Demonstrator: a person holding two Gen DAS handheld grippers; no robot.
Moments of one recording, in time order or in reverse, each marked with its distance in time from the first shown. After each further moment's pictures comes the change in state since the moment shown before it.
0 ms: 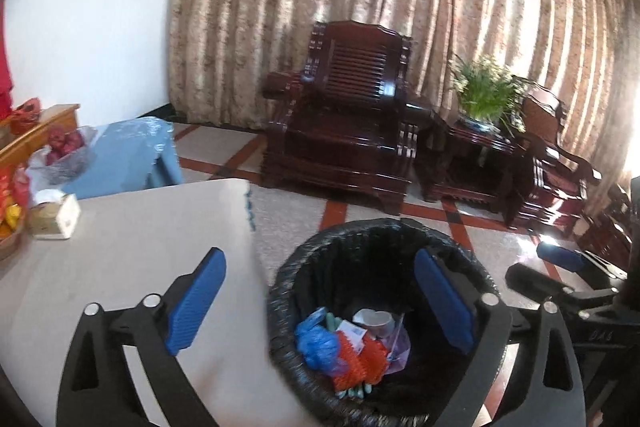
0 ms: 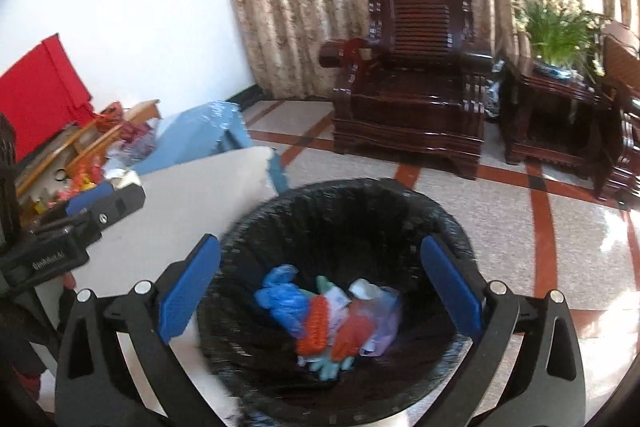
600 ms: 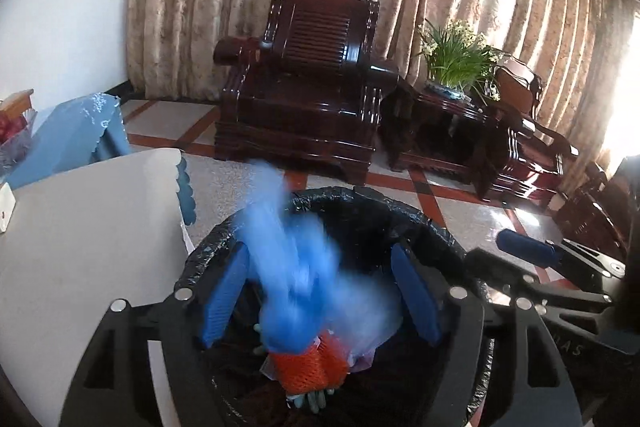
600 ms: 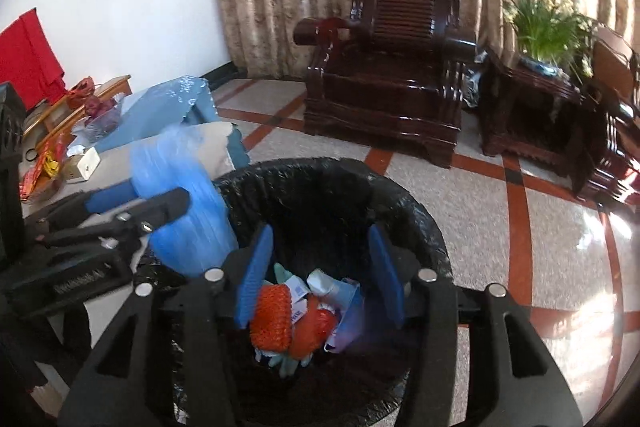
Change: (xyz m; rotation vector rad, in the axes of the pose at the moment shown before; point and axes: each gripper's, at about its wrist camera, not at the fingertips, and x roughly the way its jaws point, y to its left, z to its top) left arm 0.093 -0.047 -0.022 0.040 0.107 -0.149; right arm 0.050 -0.037 -0.020 -0.021 0.071 -0.150
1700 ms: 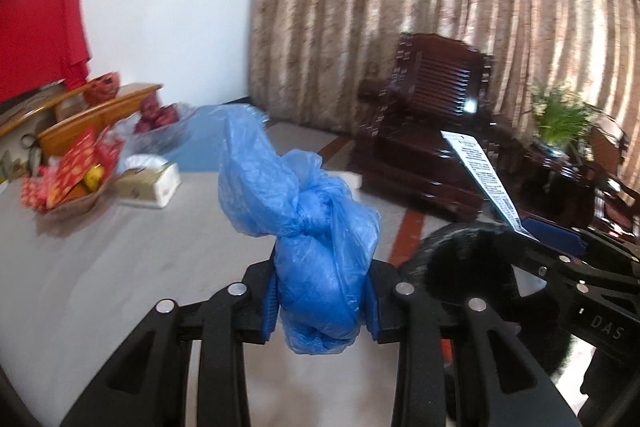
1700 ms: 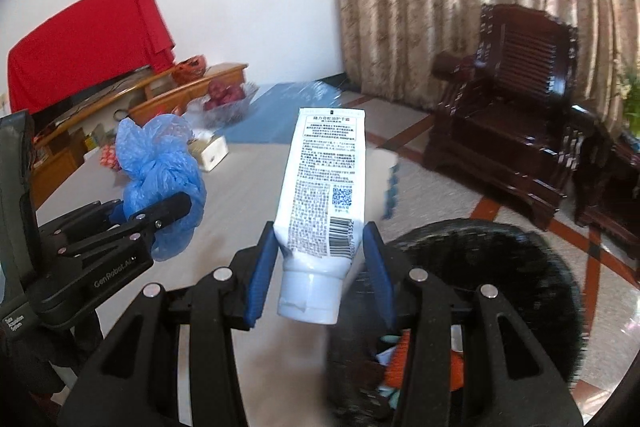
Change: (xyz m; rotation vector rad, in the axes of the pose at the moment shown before) left arm -0.144 0.120 -0.027 -0.155 -0.146 0.357; right arm -0.037 0.170 0.042 -0.225 -0.080 0.311
